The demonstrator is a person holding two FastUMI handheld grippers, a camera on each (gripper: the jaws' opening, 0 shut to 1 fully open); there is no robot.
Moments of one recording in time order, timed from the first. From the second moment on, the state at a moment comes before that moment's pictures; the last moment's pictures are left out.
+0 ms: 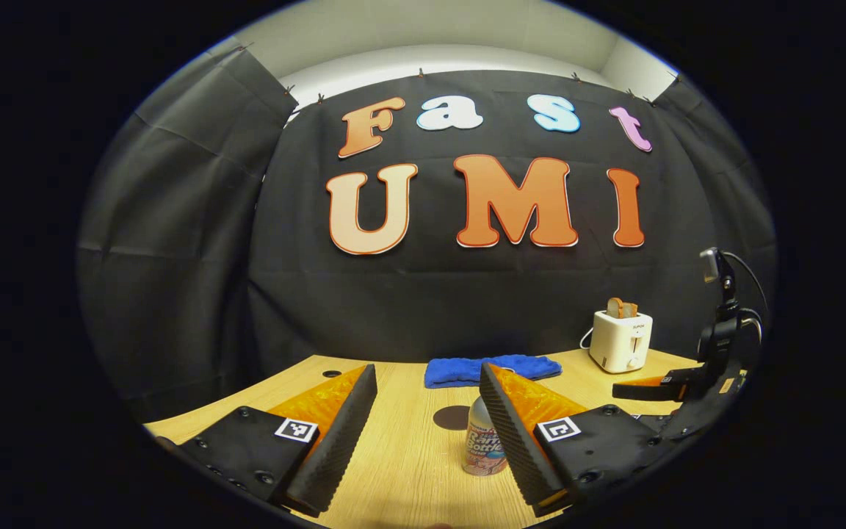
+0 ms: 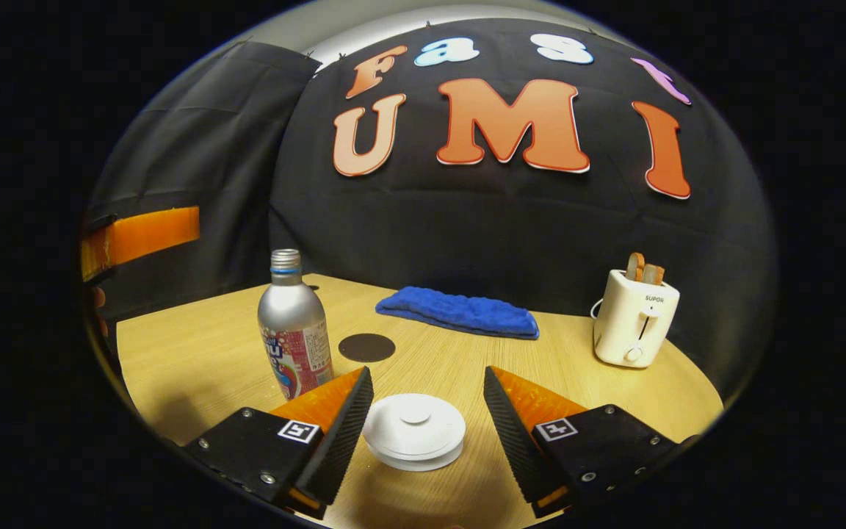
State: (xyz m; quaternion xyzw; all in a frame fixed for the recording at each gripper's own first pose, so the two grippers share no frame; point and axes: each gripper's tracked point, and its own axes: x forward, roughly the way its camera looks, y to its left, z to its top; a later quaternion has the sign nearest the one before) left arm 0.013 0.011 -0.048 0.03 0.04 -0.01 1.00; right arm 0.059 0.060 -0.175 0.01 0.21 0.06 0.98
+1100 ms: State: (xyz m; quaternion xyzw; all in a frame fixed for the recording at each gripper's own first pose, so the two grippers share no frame) left arm 0.015 0.005 -0.067 0.03 0.06 -0.01 1.00; right arm 0.061 0.079 -0.200 0.05 0.24 0.09 0.97
